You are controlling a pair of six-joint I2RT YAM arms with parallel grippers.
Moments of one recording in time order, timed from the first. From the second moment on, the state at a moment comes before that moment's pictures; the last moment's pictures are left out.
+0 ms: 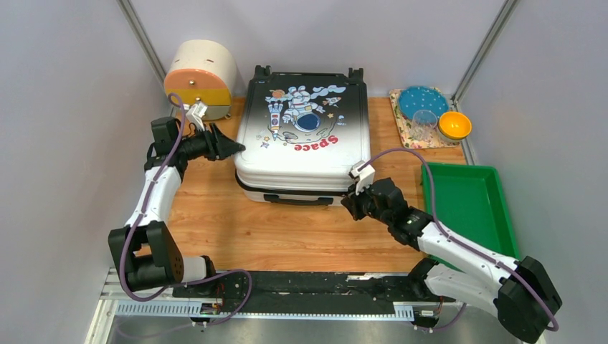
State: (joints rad) left arm 0.17 1.33 0.97 -0.21 1.01 -0.21; right arm 0.71 0.95 0.48 0.00 -0.07 0.16
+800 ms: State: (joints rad) left arm -0.15 1.34 0.95 -0.14 0.95 -0.25; right arm 0.45 0.83 0.47 -0.12 0.01 0.16
